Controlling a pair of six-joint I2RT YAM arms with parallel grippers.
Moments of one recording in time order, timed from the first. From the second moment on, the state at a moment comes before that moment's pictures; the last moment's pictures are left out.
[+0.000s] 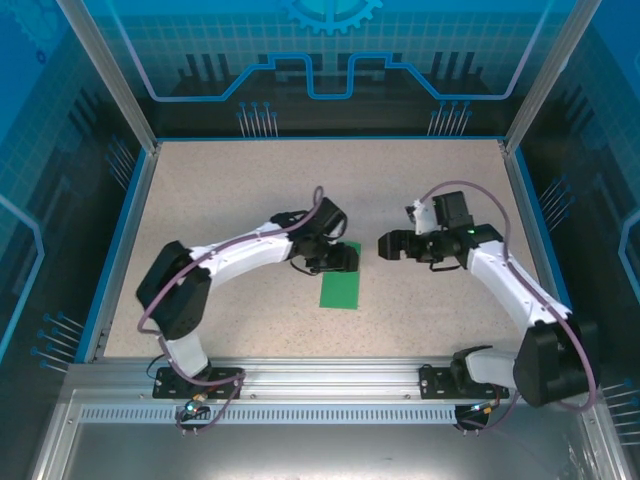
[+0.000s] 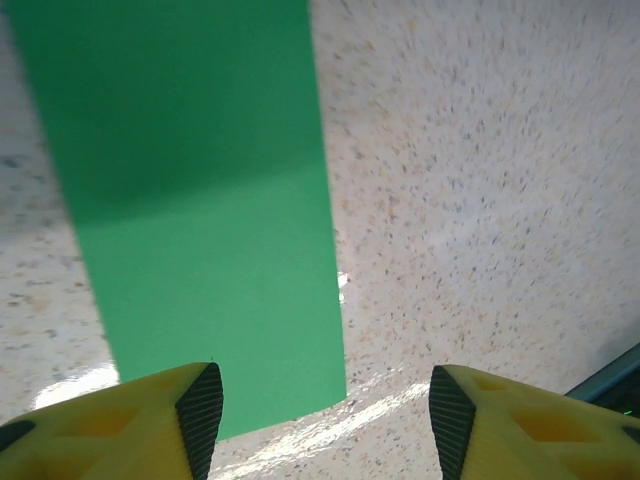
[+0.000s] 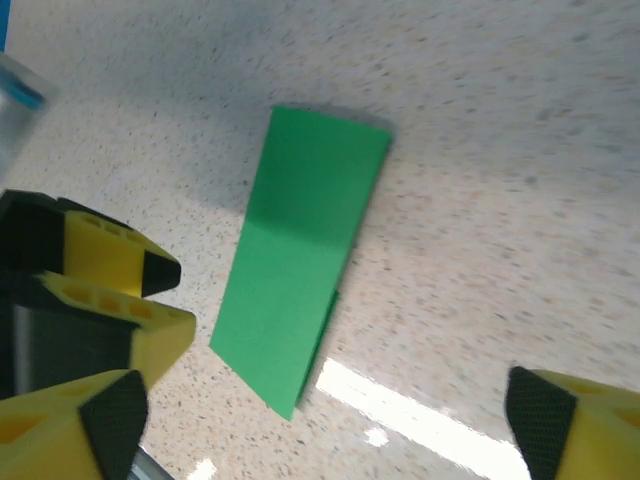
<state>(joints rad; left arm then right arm) -0.71 1.74 1.24 -0.60 0.27 -0.72 0.24 1.28 0.90 -0.64 -0.51 0.26</state>
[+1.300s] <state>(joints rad) -0.58 1.75 0.93 -0.27 0.48 -0.83 0.47 1.92 1.19 -0.48 -0.36 0.29</state>
